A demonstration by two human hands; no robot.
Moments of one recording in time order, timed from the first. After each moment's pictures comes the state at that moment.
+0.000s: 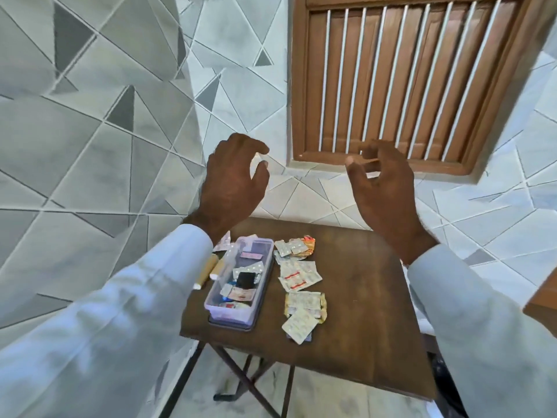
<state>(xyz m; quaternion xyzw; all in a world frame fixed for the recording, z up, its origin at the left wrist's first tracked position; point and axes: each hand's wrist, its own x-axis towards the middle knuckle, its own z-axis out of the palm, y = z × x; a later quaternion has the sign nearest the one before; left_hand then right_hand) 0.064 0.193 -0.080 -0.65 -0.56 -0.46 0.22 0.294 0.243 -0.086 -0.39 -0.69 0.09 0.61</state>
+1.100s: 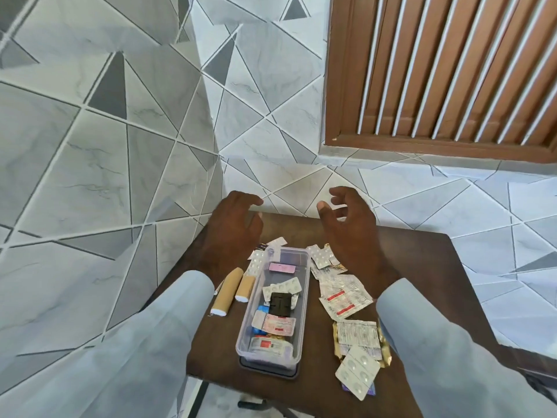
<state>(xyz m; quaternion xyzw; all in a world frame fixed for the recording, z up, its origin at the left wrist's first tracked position) -0.096 0.318 -0.199 -0.63 -0.66 -0.41 0.03 0.118 0.361 -0.185 -0.47 -0.68 0.26 0.50</state>
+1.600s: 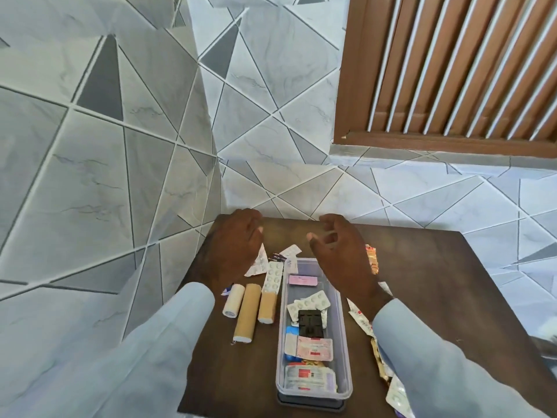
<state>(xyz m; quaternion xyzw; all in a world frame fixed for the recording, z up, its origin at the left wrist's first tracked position) -0.202 0.364 -0.232 -0.65 -0.66 -0.36 -0.06 0.012 0.379 -0.232 -0.52 -0.68 0.24 0.45</state>
